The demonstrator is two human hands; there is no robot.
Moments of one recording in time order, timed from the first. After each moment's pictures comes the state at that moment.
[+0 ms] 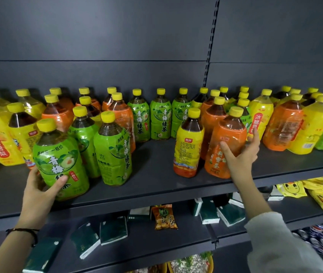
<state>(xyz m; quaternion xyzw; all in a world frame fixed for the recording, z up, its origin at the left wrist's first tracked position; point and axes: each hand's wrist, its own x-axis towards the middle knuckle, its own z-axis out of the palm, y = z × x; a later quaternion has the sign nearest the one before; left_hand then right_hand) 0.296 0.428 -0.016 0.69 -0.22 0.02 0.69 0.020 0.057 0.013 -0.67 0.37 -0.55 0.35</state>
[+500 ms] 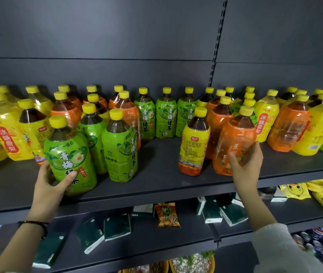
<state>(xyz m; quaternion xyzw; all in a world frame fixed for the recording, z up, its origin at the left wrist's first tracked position) 0.295 0.430 -0.014 0.69 -0.23 0.01 0.69 0.012 0.071 -0.005 -0.66 0.40 -0.54 0.34</state>
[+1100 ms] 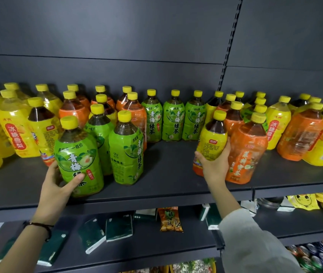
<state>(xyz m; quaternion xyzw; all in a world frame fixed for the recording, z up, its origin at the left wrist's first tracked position) 0.297 0.429 -0.020 0.69 -0.23 0.01 0.68 0.103 0.095 -0.005 -0.67 0.37 -0.49 0.40</state>
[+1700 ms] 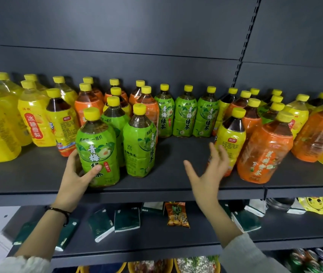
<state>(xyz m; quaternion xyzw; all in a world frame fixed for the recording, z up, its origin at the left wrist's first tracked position) 0.294 0.426 -0.021 0.70 -0.26 -0.01 0.67 0.103 0.180 -0.020 -0.76 0.25 -0.54 0.27</state>
